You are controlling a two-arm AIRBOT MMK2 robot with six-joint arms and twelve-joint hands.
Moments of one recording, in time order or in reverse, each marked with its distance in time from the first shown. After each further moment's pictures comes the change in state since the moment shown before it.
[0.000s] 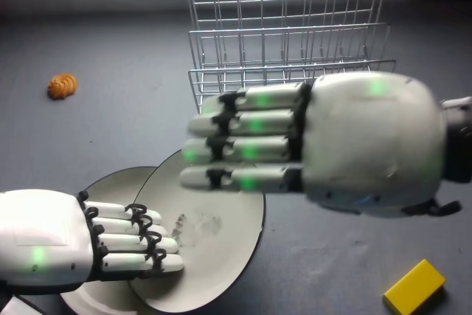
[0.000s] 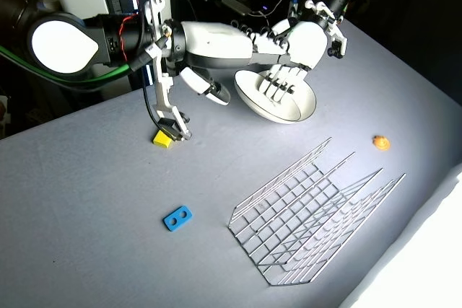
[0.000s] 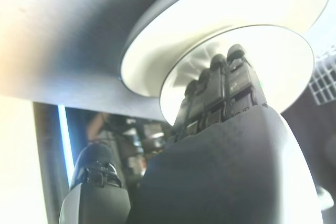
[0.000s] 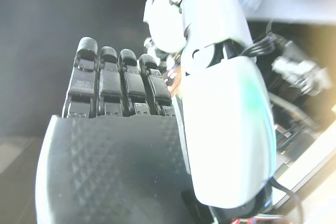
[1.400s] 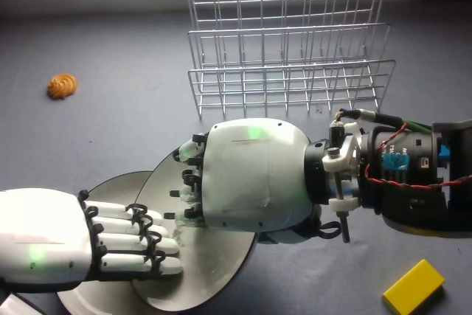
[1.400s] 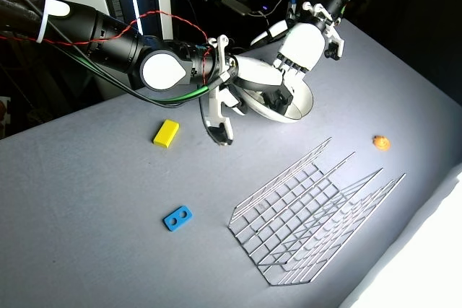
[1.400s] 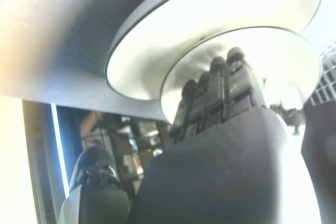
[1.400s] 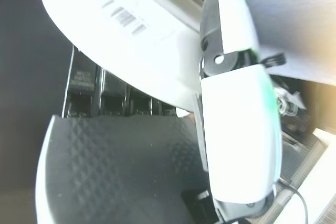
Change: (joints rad) left arm -0.021 -0.003 0.009 -0.025 0.002 0.000; right arm 0.003 -0.338 0.173 0.128 -0.206 -0.212
